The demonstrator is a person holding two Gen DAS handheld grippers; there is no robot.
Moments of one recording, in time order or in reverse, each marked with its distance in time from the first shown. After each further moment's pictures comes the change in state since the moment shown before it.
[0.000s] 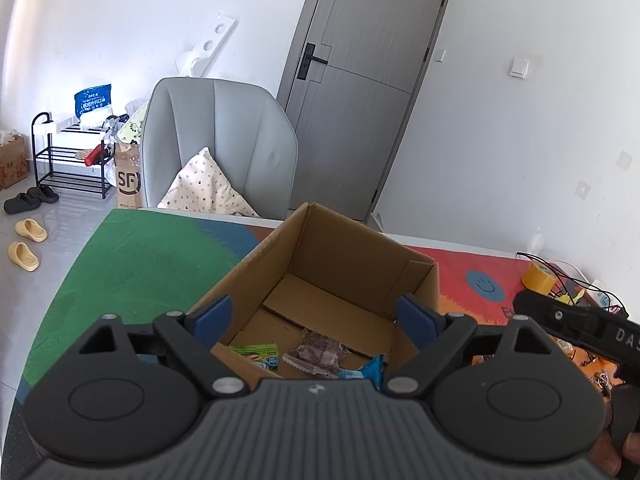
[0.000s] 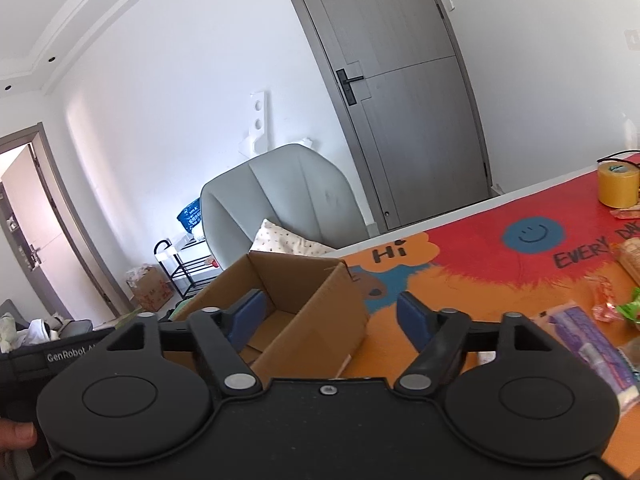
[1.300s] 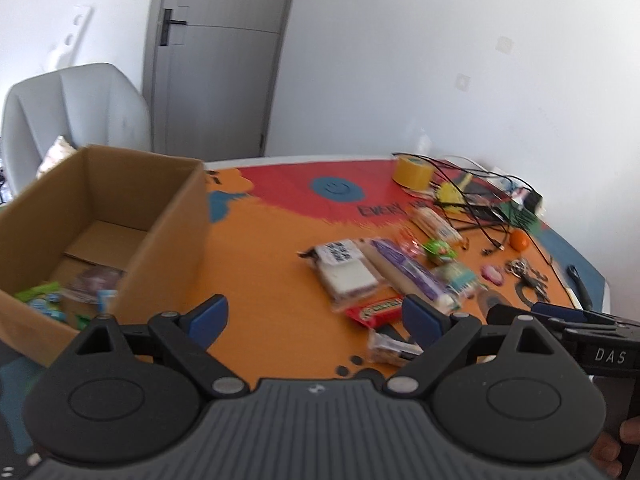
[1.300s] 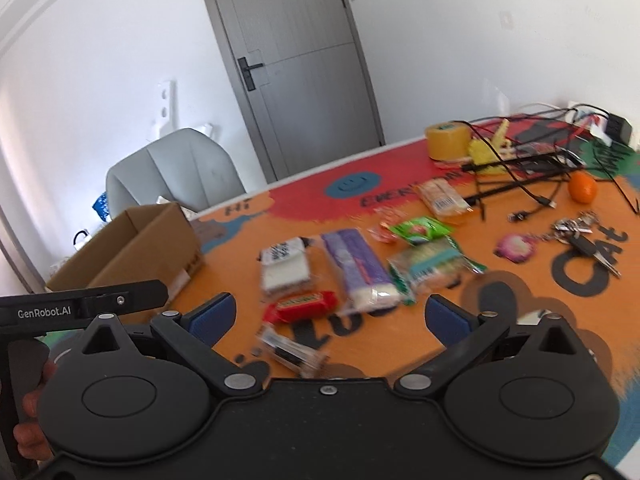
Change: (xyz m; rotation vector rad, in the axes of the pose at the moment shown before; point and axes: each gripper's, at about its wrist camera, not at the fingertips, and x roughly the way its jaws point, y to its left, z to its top) left arm 0.013 -0.145 -0.075 0.261 0.157 -0.266; right arm -0.103 -0.099 -0.051 0.050 0.052 -0.271
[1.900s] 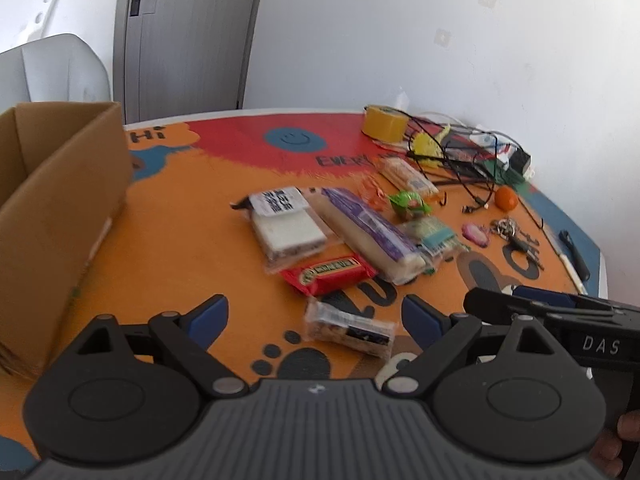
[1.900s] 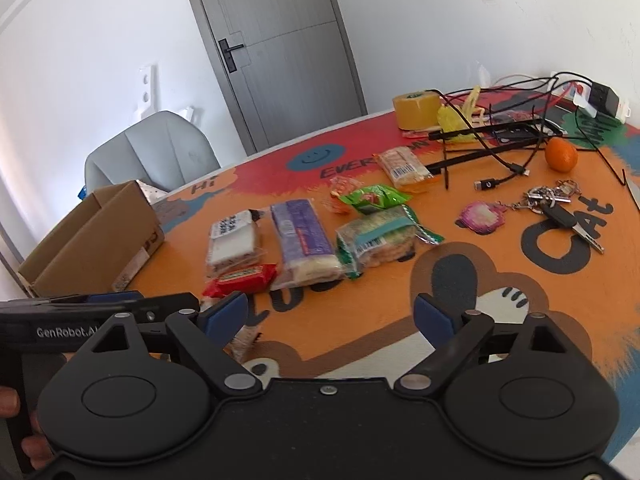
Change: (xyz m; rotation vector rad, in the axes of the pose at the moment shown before) left arm 0.055 -0.042 -0.024 0.021 0.102 -0.037; right arm 0.018 -0.040 -0.013 0.021 0.063 -0.024
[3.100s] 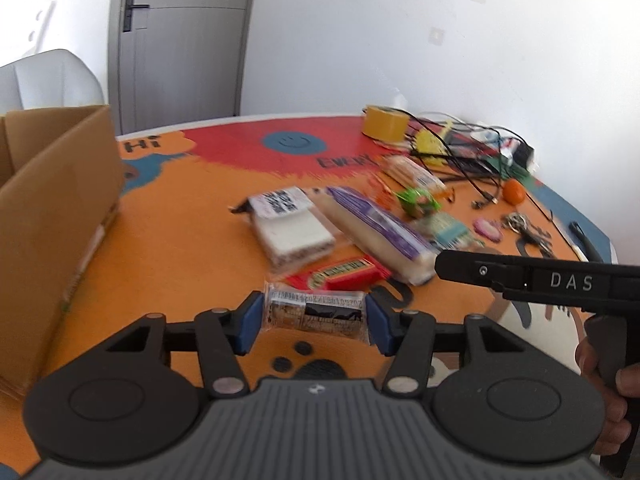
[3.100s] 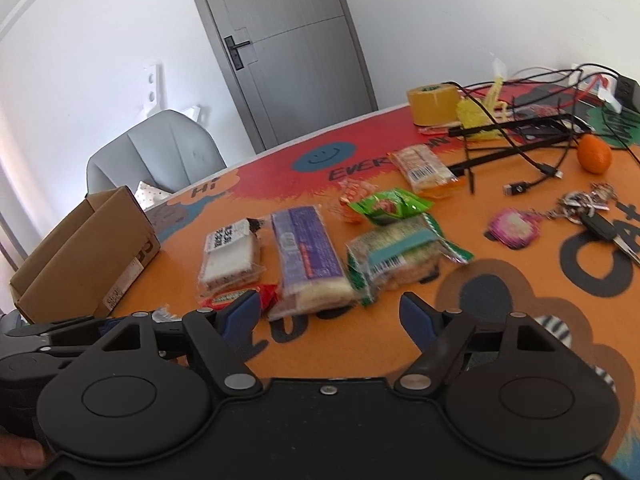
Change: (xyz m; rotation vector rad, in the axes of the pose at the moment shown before) left arm 0.013 0.007 -0.007 0.038 -0.048 0.014; right arm 0.039 0.003 0.015 -0.004 0.005 0.050
